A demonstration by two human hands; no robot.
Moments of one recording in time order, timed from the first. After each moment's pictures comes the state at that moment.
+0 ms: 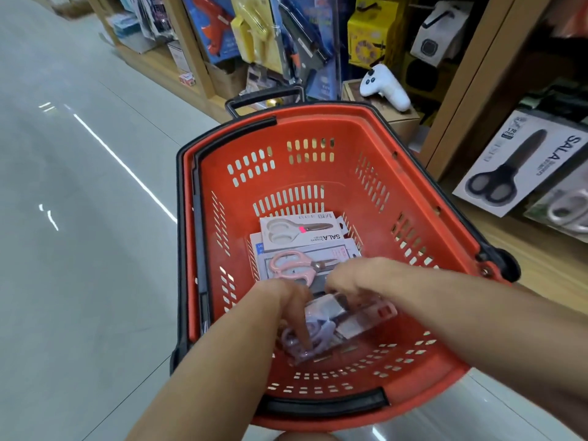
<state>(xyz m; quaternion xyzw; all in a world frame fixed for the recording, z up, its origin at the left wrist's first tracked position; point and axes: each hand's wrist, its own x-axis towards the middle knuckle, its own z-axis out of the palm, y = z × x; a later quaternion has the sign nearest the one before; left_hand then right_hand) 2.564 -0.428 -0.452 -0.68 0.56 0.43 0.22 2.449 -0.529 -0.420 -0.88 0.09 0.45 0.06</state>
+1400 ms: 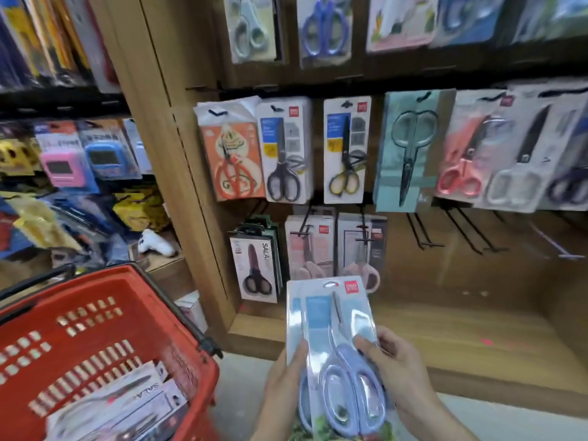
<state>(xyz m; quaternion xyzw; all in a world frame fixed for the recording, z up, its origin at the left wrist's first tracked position) 2.213 -0.514 -0.381 -0.58 0.34 0.54 -0.50 2.030 -0.536 -0.378 -0.41 0.54 -0.51 0.53</state>
